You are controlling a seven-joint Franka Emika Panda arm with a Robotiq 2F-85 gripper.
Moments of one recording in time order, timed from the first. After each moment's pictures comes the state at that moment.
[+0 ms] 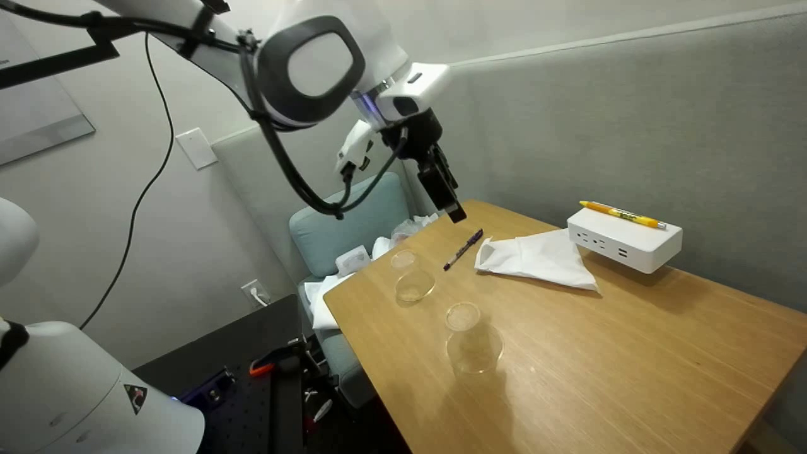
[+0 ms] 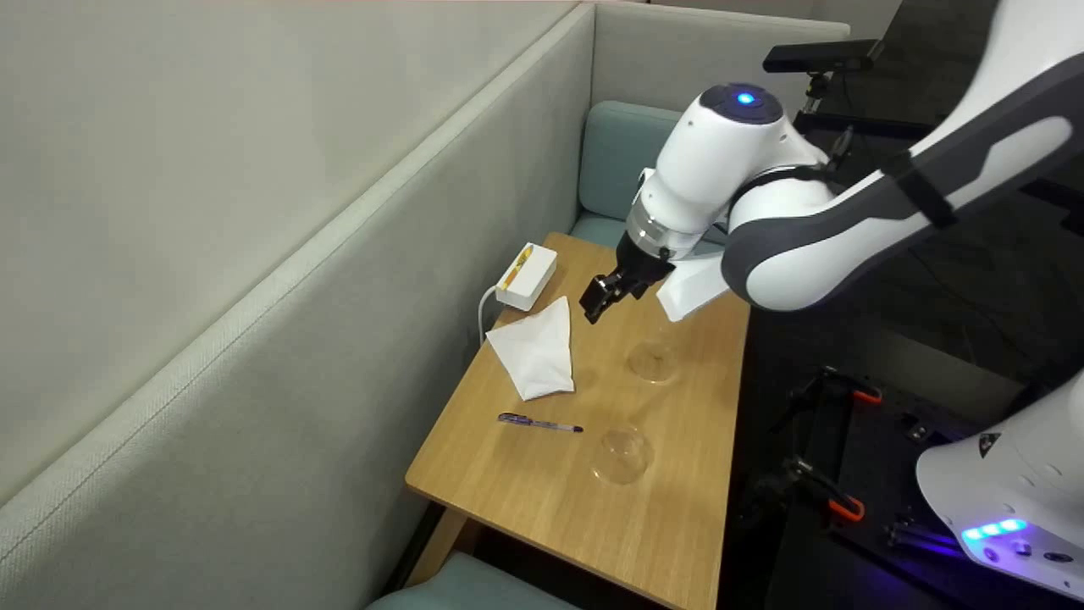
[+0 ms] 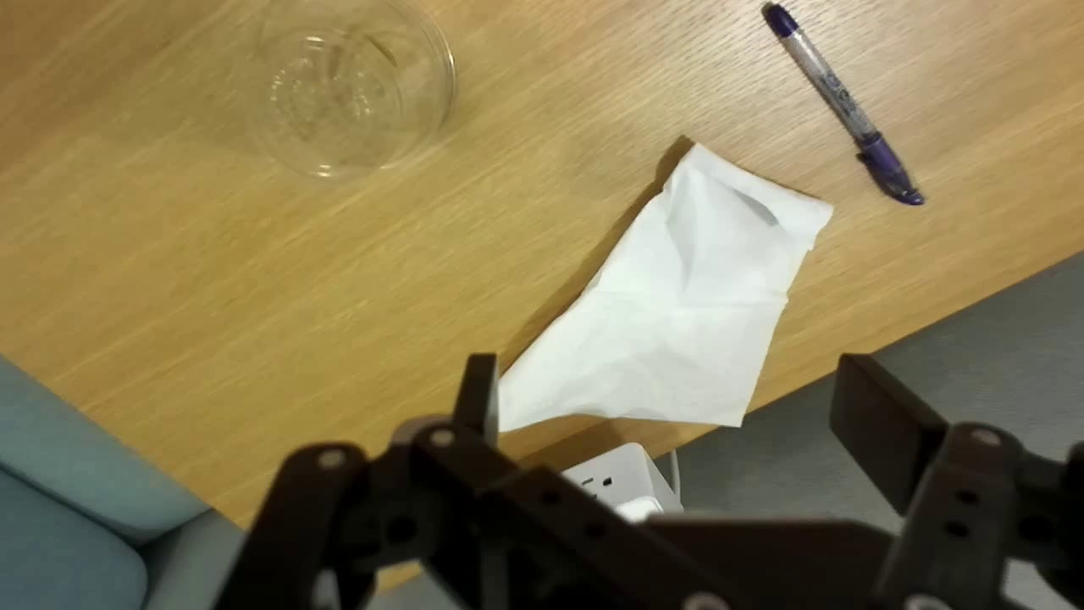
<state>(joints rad) 0.01 0.13 0.10 -2.44 -0.20 2.81 0.65</state>
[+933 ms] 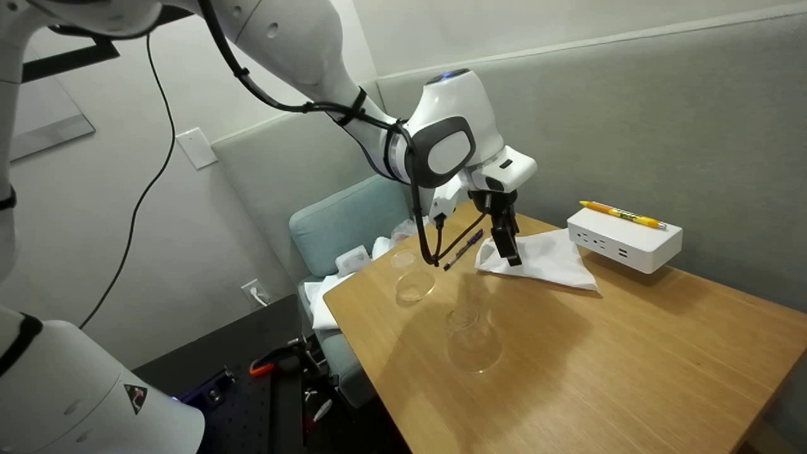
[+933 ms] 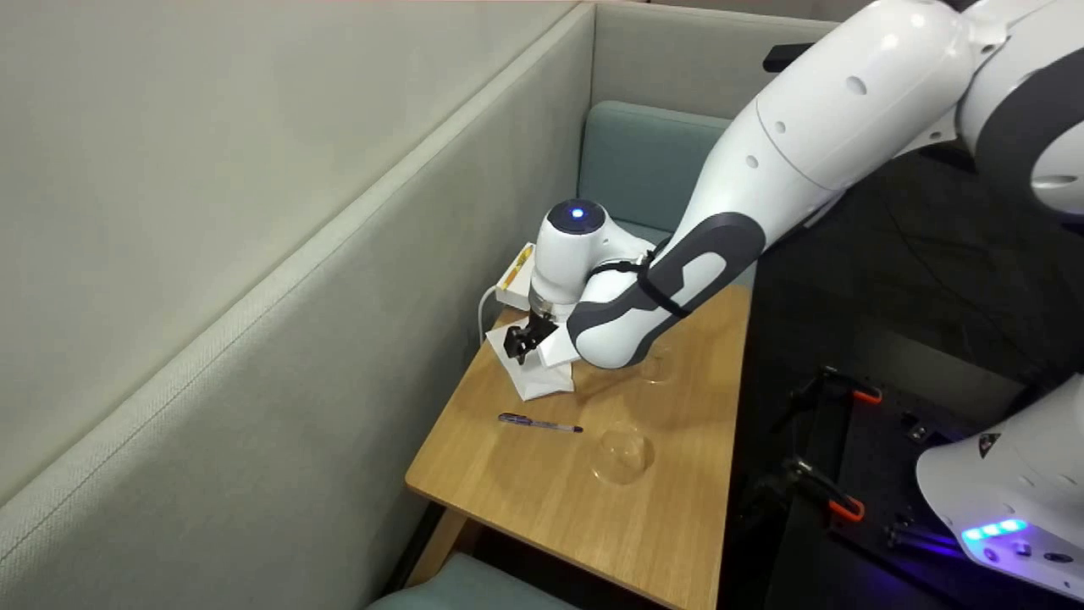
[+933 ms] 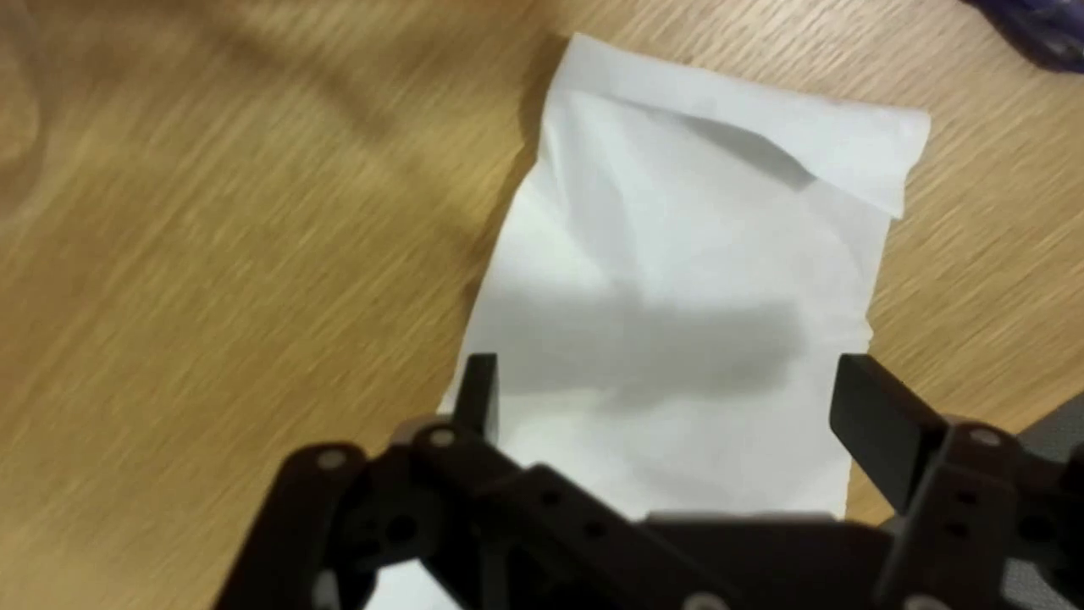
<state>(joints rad) 0.24 0.75 -0.09 -1.92 0.00 2.81 0.76</state>
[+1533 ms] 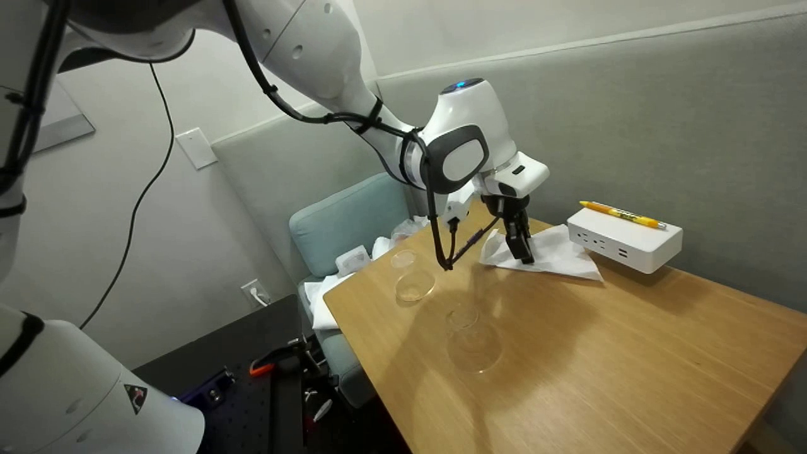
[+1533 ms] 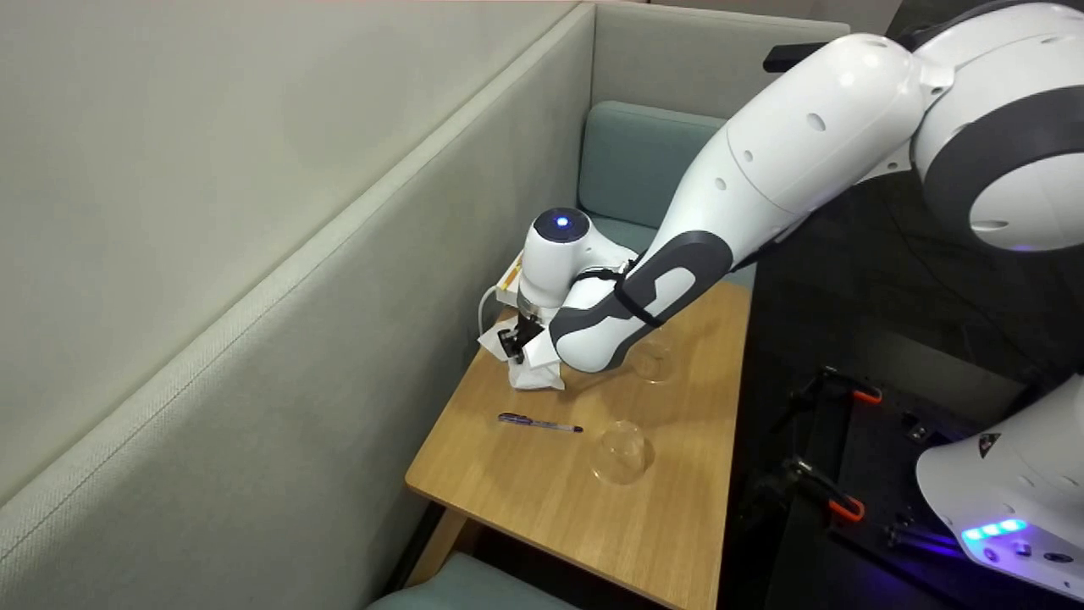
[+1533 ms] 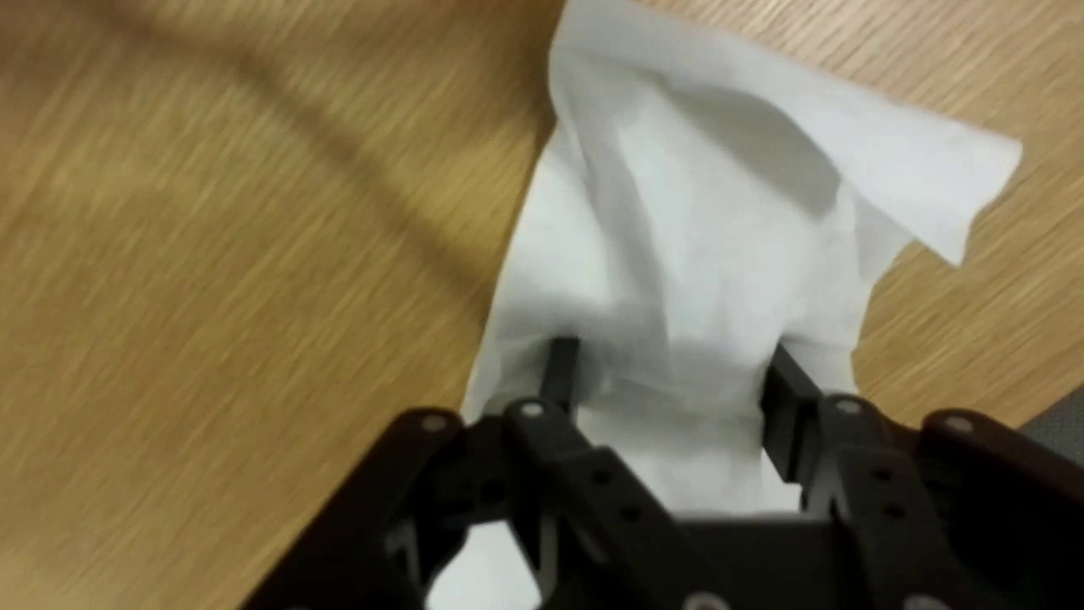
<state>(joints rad) 0.27 0.83 -0.12 -1.81 0.04 2.81 0.76</state>
